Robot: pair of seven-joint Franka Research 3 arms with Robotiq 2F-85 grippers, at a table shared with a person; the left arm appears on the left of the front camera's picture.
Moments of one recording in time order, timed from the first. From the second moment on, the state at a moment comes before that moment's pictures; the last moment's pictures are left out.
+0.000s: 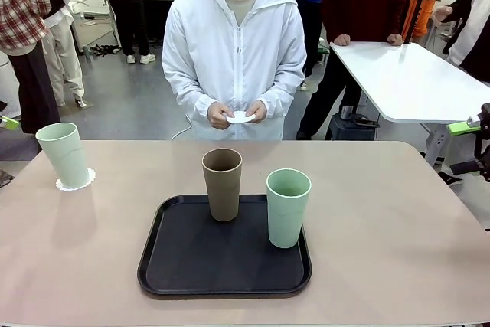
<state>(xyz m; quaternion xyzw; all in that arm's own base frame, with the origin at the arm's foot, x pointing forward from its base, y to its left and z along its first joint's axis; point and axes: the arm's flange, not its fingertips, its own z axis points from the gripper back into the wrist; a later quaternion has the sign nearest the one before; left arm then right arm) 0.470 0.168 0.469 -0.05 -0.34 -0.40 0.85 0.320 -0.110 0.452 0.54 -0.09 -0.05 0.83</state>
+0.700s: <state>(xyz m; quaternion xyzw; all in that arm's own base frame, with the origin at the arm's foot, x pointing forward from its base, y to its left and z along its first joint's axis) 0.409 0.079 0.486 0.03 -0.20 -0.36 0.91 0.320 -0.110 0.452 0.54 -0.09 -0.05 0.83</state>
